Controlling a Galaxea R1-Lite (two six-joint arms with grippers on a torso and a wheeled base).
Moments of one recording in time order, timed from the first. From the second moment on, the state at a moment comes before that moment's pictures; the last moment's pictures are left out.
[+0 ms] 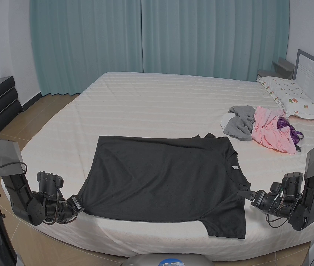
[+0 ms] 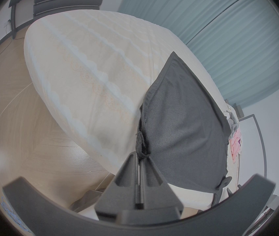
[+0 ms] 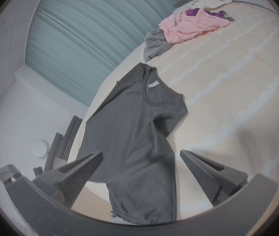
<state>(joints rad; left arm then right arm) -0.07 2.15 -0.38 -0.87 -0.13 -0.75 0.07 2.28 -0.16 -1.51 0.33 0.66</state>
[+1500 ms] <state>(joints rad) -0.07 2.13 -0.38 -0.87 -0.13 -0.75 0.05 2.37 -0.09 -1.55 0.35 0.59</state>
